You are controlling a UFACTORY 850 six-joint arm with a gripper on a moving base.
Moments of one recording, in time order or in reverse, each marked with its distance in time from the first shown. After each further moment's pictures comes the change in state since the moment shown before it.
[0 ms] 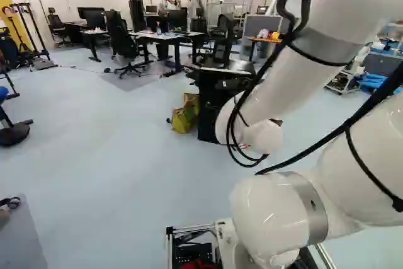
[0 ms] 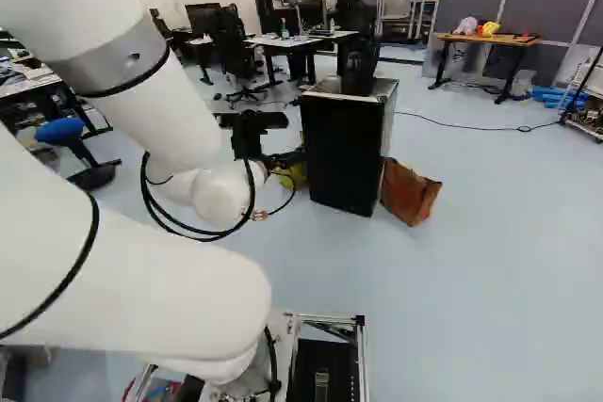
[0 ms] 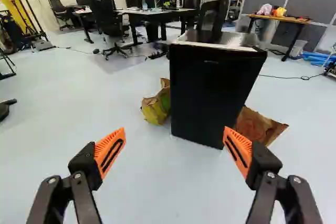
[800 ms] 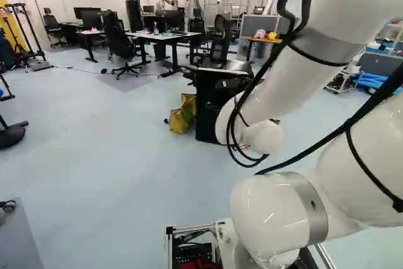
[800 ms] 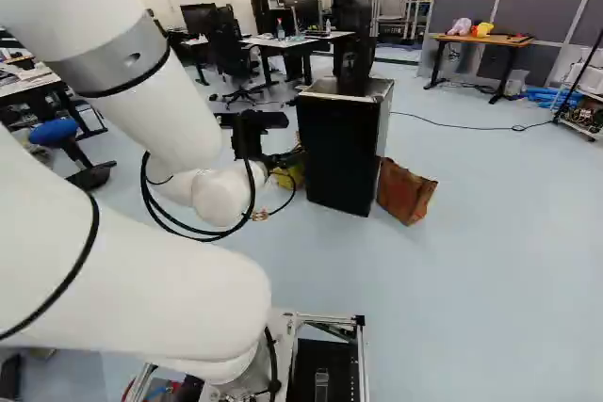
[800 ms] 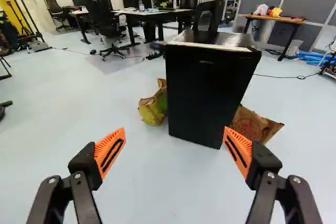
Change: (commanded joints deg) arm 0.0 0.0 0.0 0.0 0.0 0.0
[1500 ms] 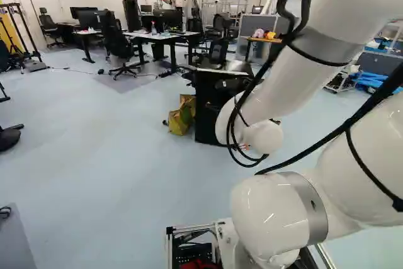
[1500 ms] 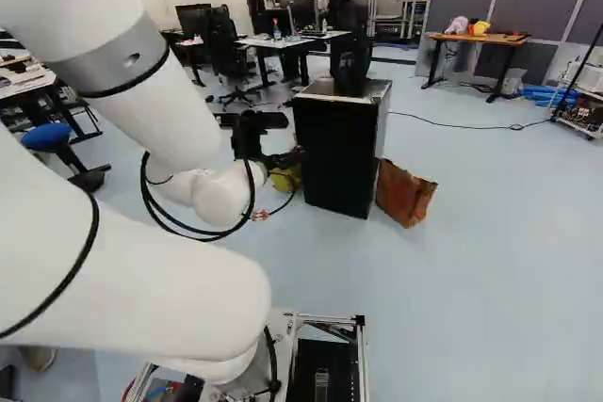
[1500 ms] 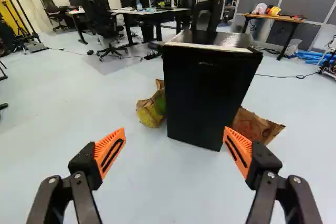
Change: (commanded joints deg) arm 0.0 0.0 0.0 0.0 0.0 0.0
